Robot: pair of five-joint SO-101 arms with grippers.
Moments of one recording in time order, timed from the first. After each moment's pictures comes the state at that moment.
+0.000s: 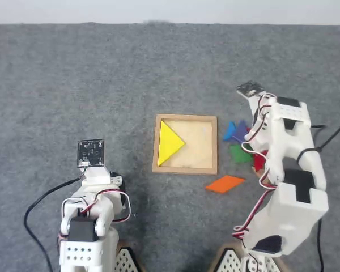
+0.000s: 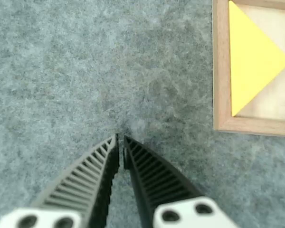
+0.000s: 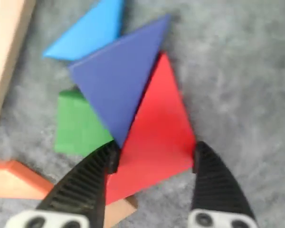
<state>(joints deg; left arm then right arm) -4.2 -103.1 97.2 72.0 11.4 6.9 17.8 14.0 67.7 36.8</state>
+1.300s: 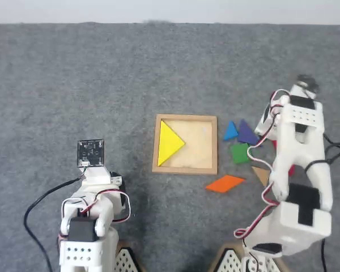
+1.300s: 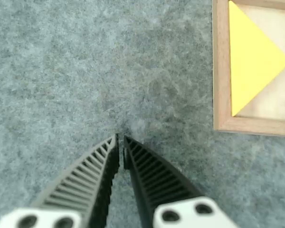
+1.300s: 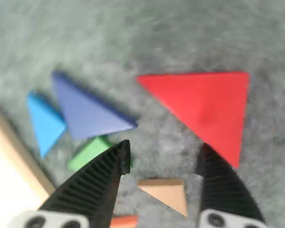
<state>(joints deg) -4.2 -103.1 97.2 72.0 11.4 9.1 6.2 15.0 68.7 -19.6</state>
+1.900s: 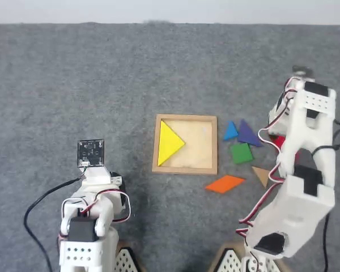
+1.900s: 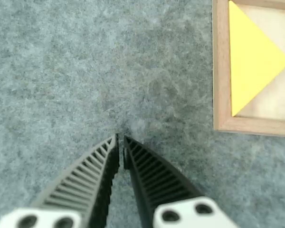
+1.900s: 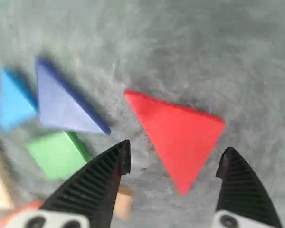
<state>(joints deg) -4.2 -103.1 97.2 72.0 11.4 13.5 20.7 -3.9 78.9 11.6</state>
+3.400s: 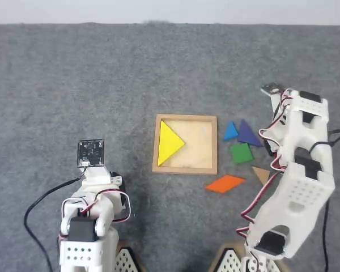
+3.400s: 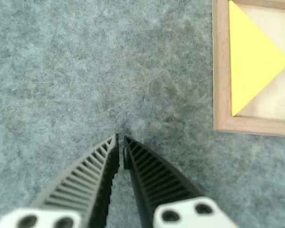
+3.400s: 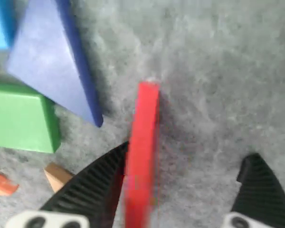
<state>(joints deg) -4.2 -103.1 97.2 72.0 11.4 14.9 31.8 -3.7 77.0 37.1</state>
